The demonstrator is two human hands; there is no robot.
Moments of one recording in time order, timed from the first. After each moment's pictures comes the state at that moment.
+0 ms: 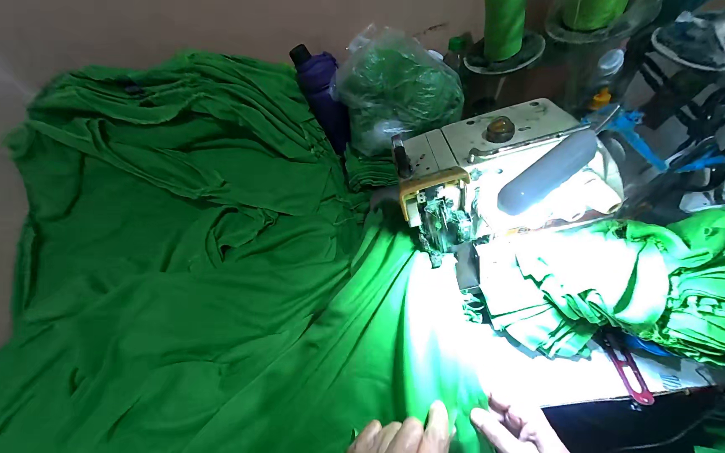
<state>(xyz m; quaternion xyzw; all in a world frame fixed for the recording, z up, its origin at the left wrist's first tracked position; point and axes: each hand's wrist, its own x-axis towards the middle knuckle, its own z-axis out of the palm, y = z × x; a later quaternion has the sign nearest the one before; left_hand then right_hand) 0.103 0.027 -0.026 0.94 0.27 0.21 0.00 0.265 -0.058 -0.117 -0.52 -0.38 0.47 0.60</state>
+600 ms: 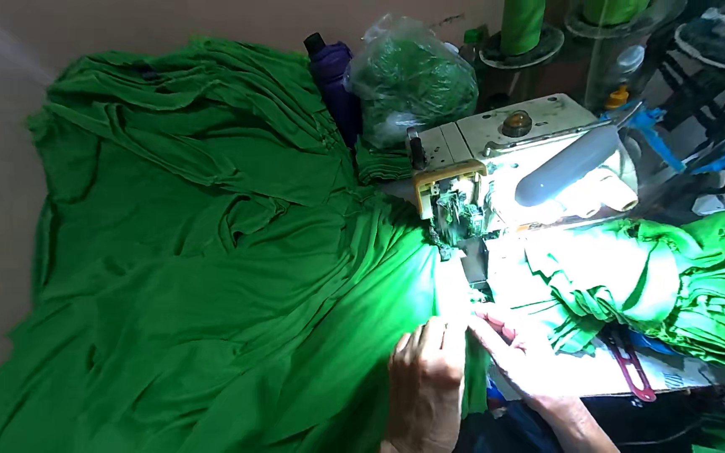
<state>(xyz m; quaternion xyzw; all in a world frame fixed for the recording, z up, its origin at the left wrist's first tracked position) 0.168 0.063 -0.054 0.88 0.31 0.35 -0.05 0.294 0.009 -0.088 -0.57 -0.44 0.30 0.63</state>
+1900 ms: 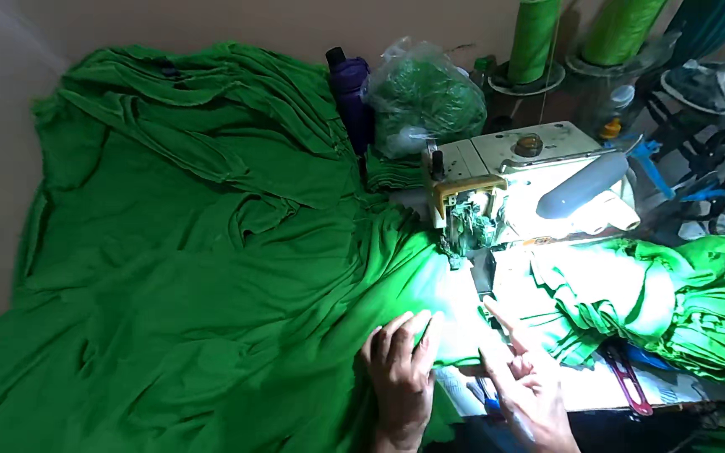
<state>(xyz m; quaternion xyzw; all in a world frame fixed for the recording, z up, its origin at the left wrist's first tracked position) 0.149 0.092 -0.102 0.81 0.32 0.48 -0.10 0.258 0.003 -0.082 -0.51 -0.37 0.26 0.74</state>
